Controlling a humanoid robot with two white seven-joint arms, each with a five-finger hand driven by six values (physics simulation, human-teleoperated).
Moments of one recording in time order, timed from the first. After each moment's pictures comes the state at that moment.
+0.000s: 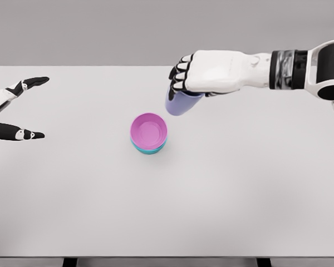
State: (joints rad) left arm -0.16 0.76 -0.04 -1.41 0.32 -0.61 -0.61; right arm -0.97 -0.66 0.76 -1.66 0.41 -0.61 0.61
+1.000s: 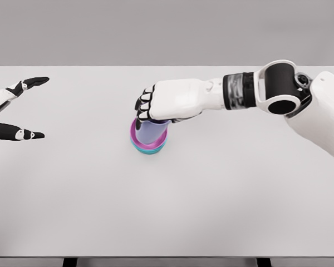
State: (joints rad) left arm -0.16 0.76 -0.04 -1.41 0.32 -0.61 -0.61; right arm -0.97 -0.52 0.89 -1.60 0.41 -0.61 0.61
